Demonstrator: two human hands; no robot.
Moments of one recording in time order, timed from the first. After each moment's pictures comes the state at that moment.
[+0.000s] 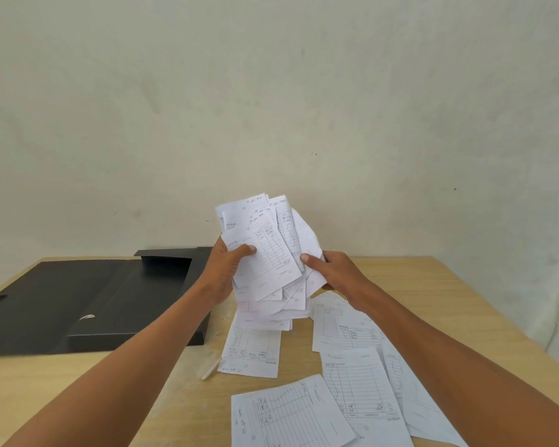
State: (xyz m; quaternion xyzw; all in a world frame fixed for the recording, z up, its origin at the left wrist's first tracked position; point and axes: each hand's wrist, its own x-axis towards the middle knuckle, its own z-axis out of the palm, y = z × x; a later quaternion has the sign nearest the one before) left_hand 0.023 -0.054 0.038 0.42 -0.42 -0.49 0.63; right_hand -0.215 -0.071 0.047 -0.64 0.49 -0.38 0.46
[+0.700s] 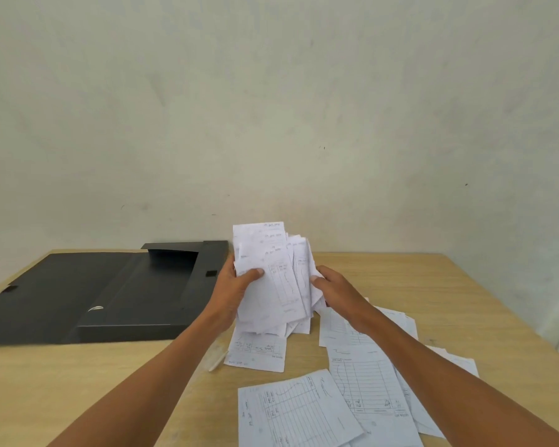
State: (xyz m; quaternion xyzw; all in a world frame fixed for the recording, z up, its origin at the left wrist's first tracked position) left_hand 0.018 -0.030 -0.015 0.46 -0.43 -0.46 0.62; right_hand -0.207 -0.054 0.008 -0.67 0.50 -0.31 0.45
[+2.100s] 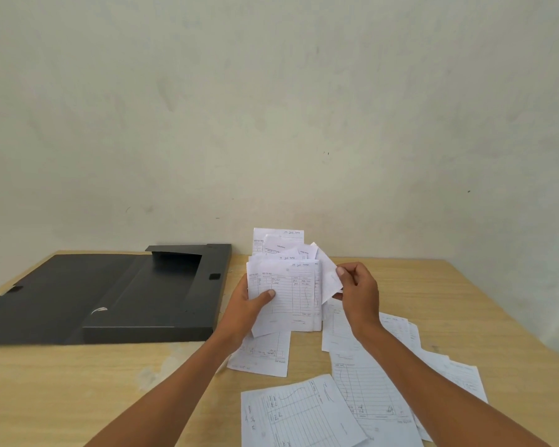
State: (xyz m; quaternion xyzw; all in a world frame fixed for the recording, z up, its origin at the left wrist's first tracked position) left_hand 0.008 -0.025 -0.047 0.51 -0.48 -0.43 0.57; right_hand -0.210 -0.061 -0.011 -0.53 0.51 -0.60 0.33
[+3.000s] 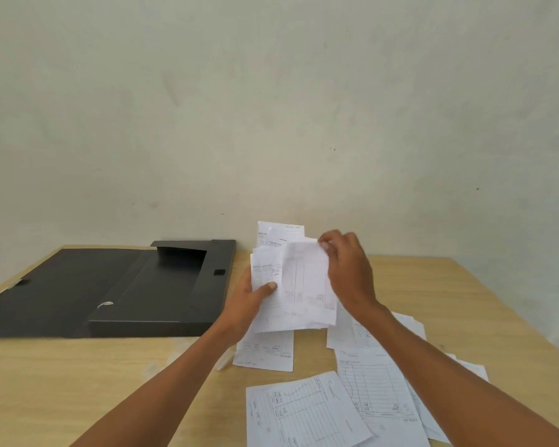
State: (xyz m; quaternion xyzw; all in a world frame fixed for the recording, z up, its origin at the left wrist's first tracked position) left_hand 0.014 -0.022 -0.037 0.50 -0.49 -0.45 0.55; right_hand -0.187 -0.064 0.030 -0.73 0.47 -0.50 0.01
